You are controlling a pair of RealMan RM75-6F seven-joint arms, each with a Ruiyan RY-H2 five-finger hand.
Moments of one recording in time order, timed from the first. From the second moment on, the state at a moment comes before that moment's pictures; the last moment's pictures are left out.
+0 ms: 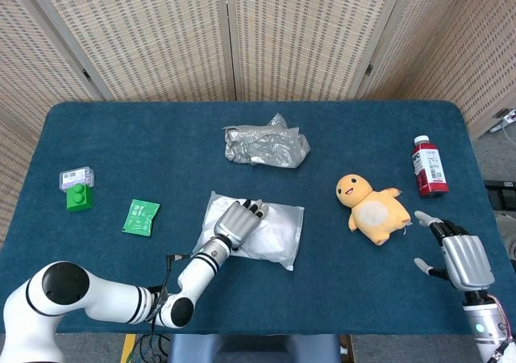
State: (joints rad) left arm -1.28 -1.73 -0.08 -1.53 0.43 0.99 0.99; right arm 0.11 -1.22 0.04 -1.47 -1.55 1.45 0.07
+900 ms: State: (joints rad) left arm -1.14 -1.69 -0.07 -1.66 0.78 1.18 0.89; right arm 0.15 -1.25 0.06 -1.50 -1.59 1.47 0.15
